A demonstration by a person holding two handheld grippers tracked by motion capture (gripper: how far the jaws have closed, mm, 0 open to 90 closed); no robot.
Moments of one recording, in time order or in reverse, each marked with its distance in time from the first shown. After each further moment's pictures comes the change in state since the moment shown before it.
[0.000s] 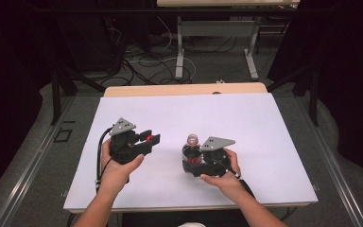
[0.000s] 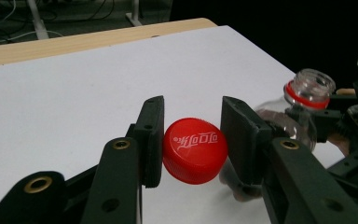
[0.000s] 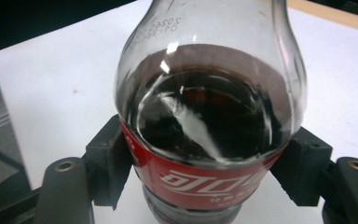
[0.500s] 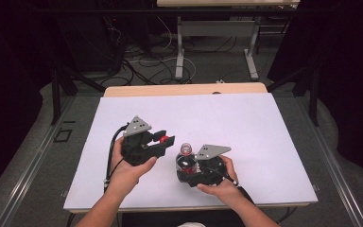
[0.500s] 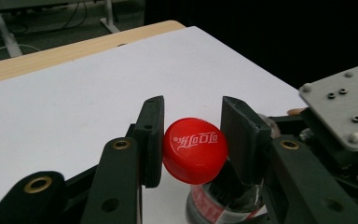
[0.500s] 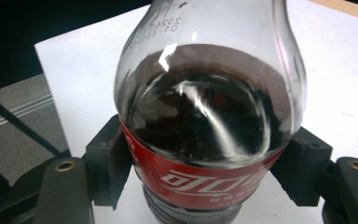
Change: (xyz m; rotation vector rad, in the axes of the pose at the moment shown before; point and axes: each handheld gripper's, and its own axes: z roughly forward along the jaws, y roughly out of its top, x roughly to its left) left arm -0.035 0.018 0.001 -0.003 -0.064 0.070; right arm 0.026 -0.005 -0.003 0.010 0.092 -0.036
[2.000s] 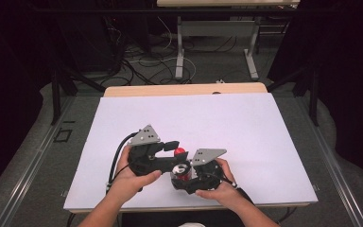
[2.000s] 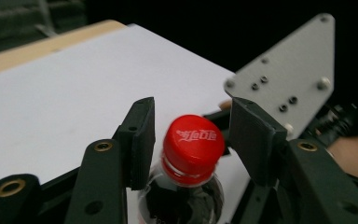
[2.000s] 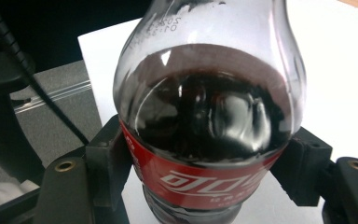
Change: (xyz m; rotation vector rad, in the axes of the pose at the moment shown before) left arm -0.022 -0.006 0.006 0.037 -0.300 0.143; right arm 0.015 0.004 0.001 0.011 0.143 -0.076
